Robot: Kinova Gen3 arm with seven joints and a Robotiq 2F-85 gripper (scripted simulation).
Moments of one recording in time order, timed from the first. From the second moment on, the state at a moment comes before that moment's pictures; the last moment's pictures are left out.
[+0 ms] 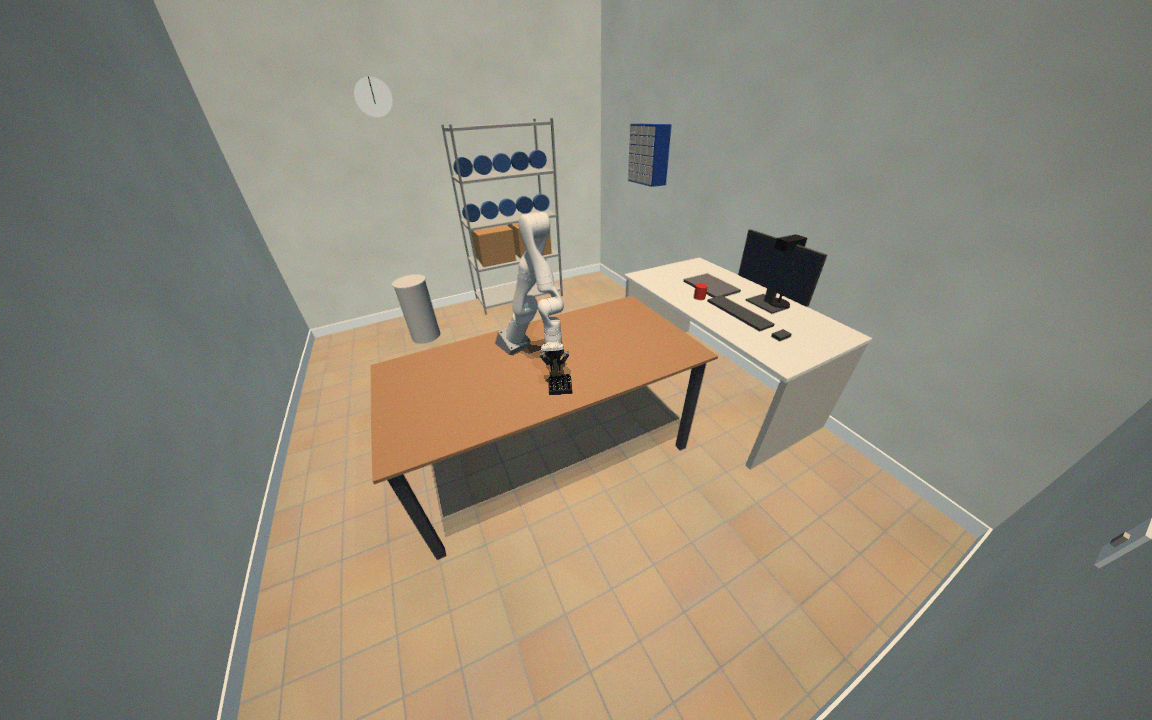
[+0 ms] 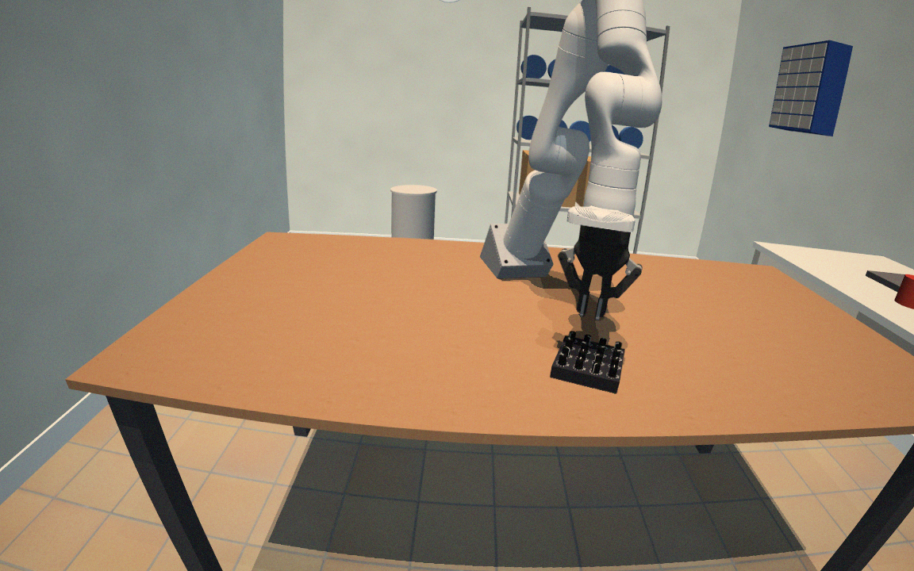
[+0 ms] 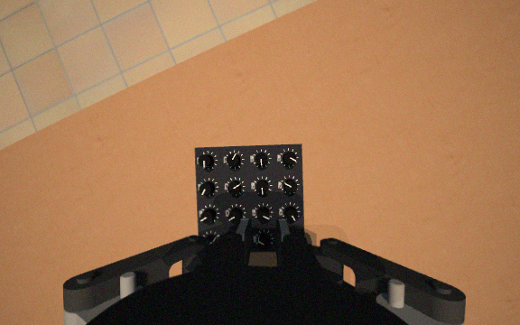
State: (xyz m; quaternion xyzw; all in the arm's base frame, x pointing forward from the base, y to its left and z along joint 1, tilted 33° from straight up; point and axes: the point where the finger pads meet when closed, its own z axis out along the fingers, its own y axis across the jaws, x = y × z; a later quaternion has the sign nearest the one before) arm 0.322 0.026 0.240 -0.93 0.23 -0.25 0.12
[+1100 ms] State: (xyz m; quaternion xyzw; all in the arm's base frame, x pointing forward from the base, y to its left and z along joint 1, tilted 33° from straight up) arm 0.324 0.026 0.239 -0.93 0.23 -0.26 0.12
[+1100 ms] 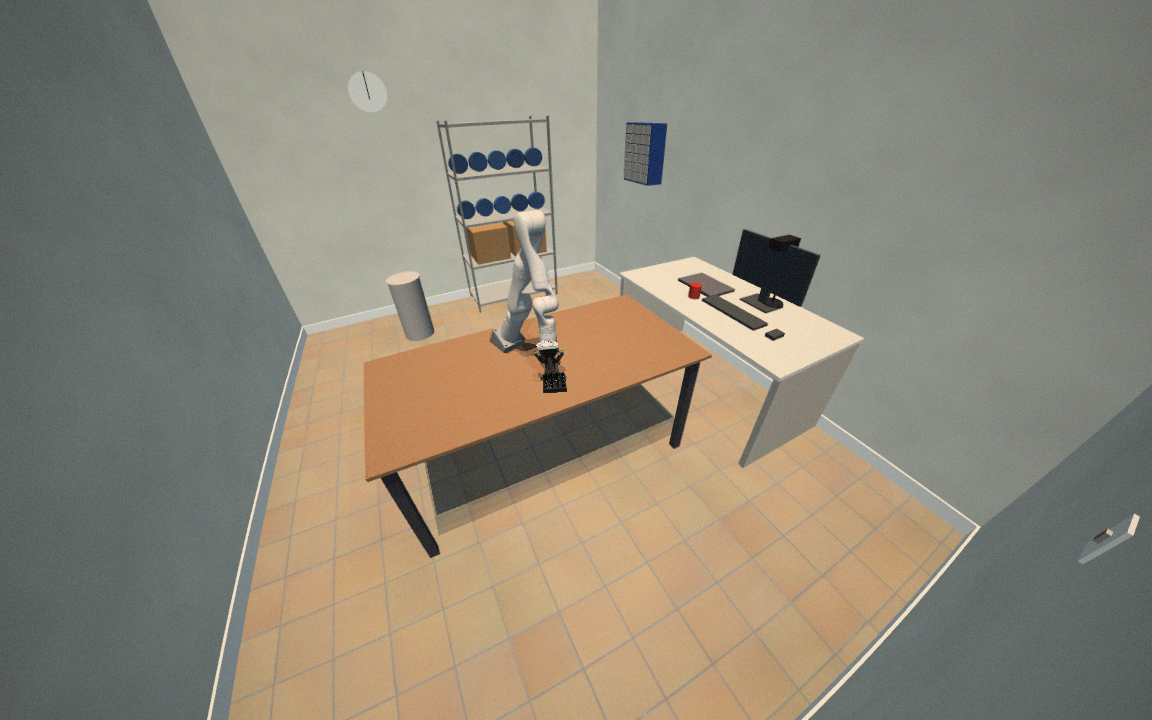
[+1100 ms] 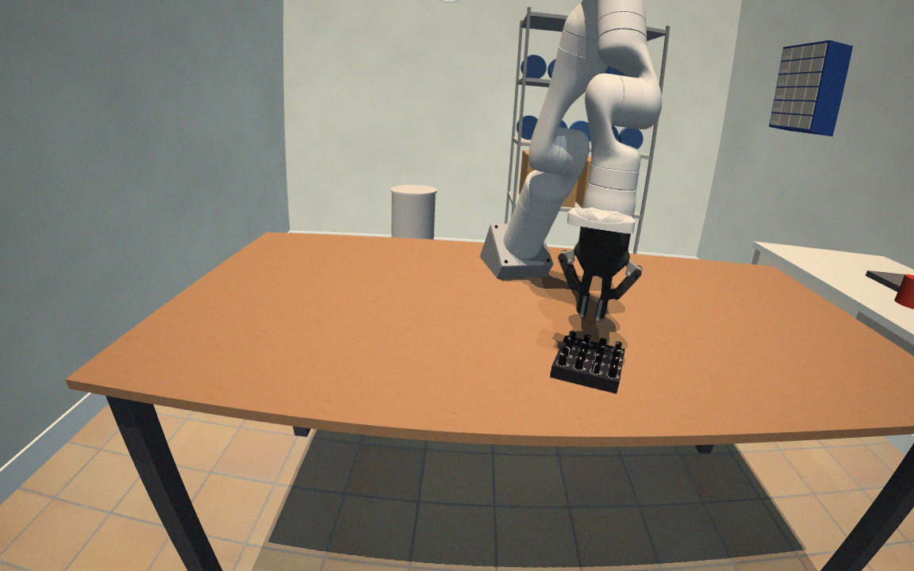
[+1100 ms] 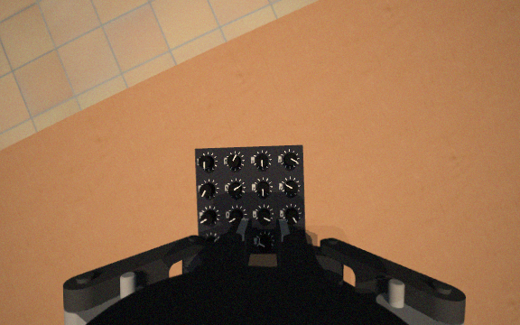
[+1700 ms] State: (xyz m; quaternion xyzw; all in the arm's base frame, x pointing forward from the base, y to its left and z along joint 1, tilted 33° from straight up) arm 0.334 0.028 0.228 -0.93 0.24 -0.26 0.12
